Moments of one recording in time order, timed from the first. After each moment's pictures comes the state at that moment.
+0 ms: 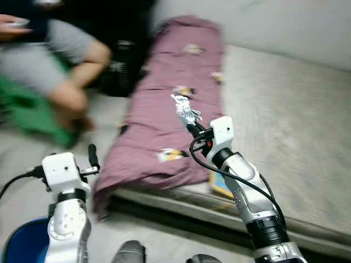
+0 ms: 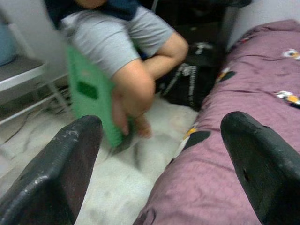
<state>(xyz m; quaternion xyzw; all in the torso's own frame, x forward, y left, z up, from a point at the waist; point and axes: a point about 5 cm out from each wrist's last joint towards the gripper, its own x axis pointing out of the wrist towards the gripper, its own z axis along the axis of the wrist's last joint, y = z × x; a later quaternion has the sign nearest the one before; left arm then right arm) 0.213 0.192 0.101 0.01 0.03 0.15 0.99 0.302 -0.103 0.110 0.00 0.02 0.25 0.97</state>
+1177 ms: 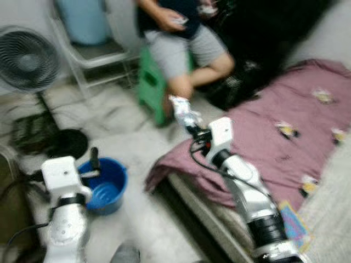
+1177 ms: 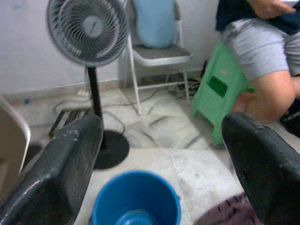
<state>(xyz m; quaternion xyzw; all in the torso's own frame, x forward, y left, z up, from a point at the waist) 0.206 0.193 0.101 0.01 0.03 0.13 0.99 0.307 -0.103 0.105 0.00 0.03 0.25 0.97</state>
